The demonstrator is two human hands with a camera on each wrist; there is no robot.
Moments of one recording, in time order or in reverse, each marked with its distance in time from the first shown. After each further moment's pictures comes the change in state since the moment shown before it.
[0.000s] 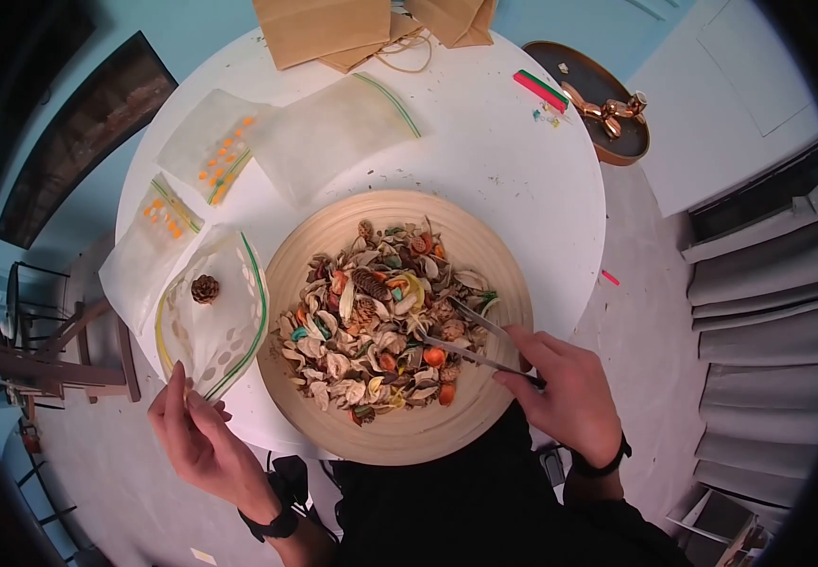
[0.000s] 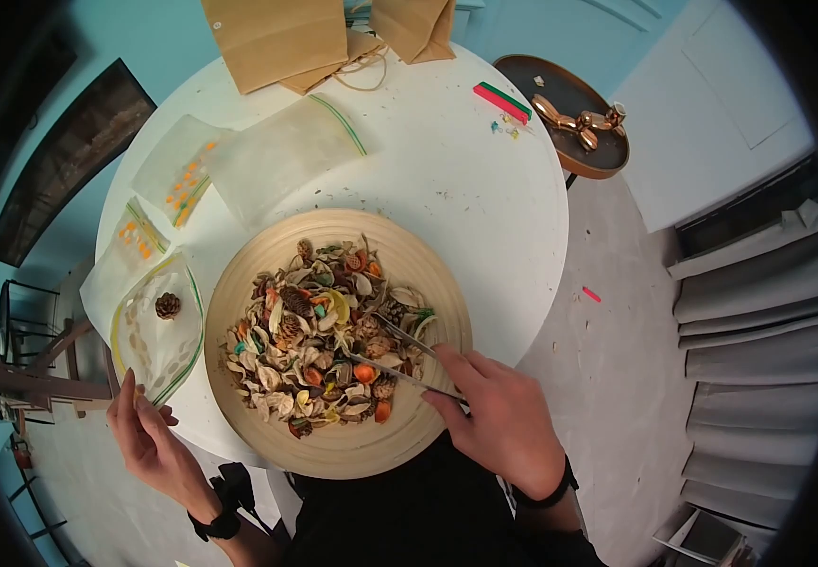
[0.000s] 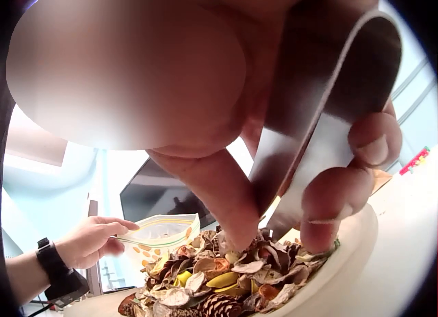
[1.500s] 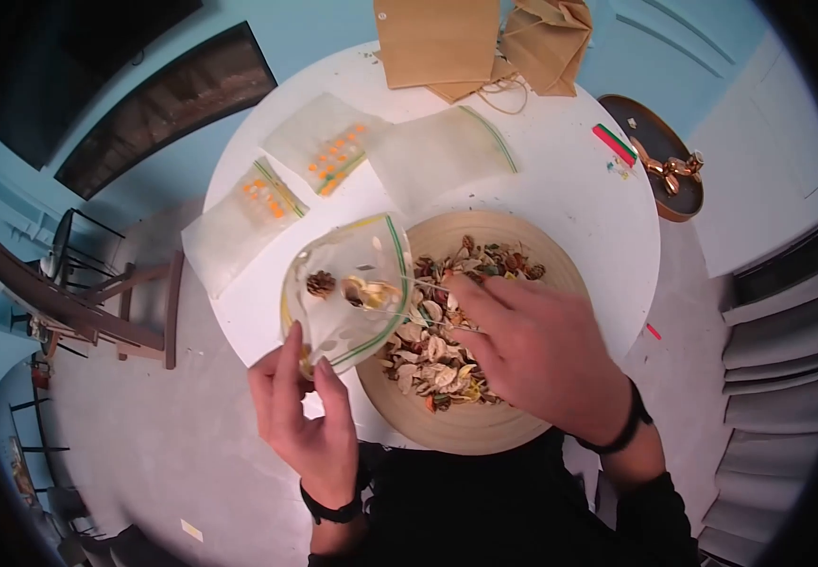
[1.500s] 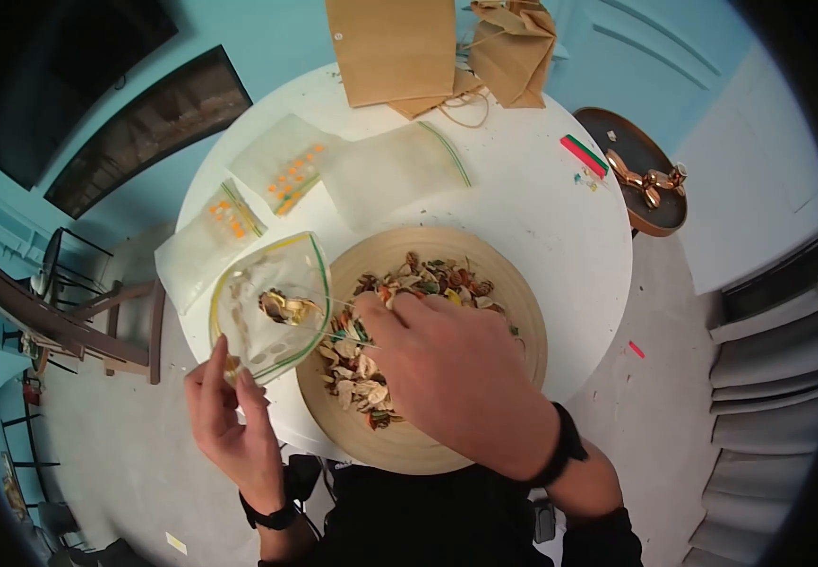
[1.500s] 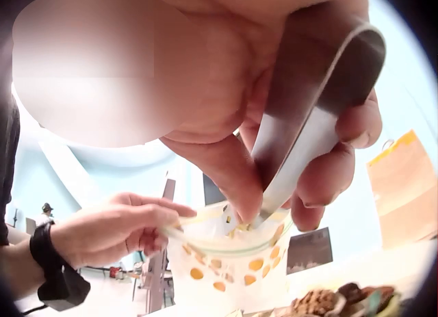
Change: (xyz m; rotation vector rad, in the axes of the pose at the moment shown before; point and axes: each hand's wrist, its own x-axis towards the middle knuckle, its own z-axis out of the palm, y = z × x) left_hand -0.005 0.021 -0.009 0.017 -0.050 0.154; right_hand 0.071 -0.103 -0.005 -0.123 0.173 -0.576
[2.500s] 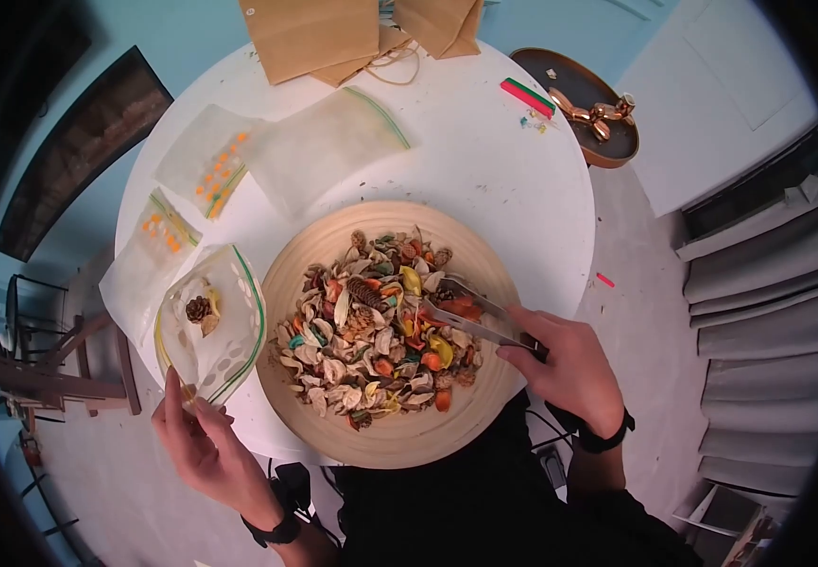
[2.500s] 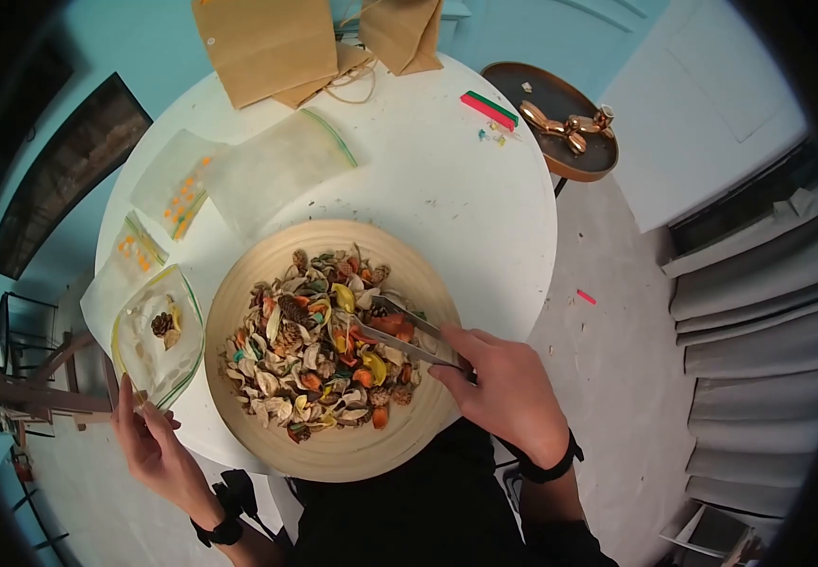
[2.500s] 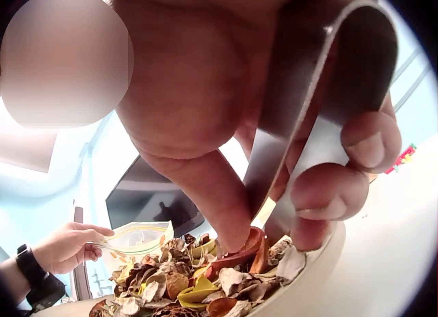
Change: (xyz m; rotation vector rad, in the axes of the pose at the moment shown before) left_hand -0.001 -0.020 0.010 -0.080 0.034 -0.175; right_hand -0.110 0.073 -0.004 0.210 -0.158 0.670
